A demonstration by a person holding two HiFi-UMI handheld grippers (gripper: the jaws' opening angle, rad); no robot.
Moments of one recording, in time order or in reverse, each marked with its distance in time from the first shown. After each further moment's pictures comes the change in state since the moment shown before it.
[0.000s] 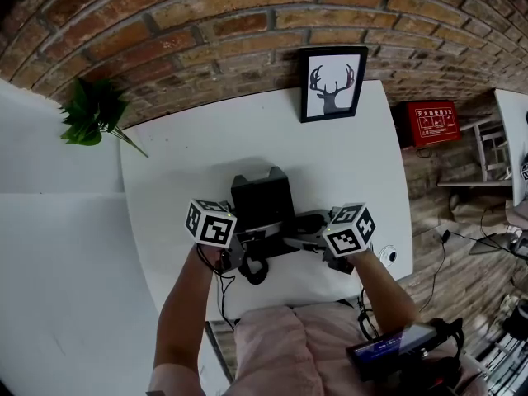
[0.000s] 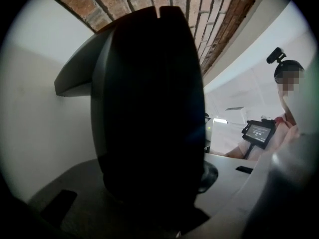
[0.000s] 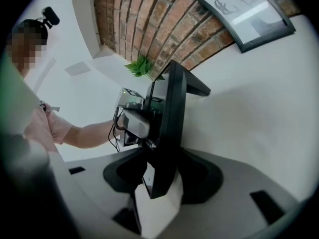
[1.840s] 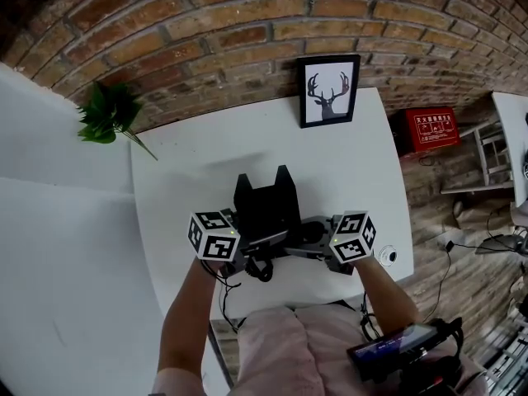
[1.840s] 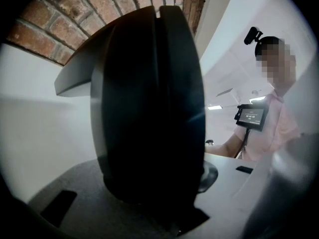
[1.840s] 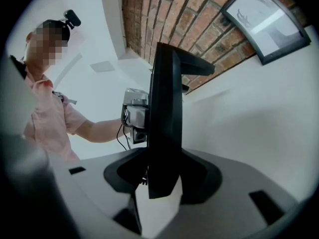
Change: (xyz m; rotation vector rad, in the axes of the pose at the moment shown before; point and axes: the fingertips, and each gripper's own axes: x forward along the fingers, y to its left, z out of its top) left arm -0.004 -0.051 0.008 0.283 -0.048 0.005; right arm -0.008 0.036 -0.005 -0.170 -0.091 0.152
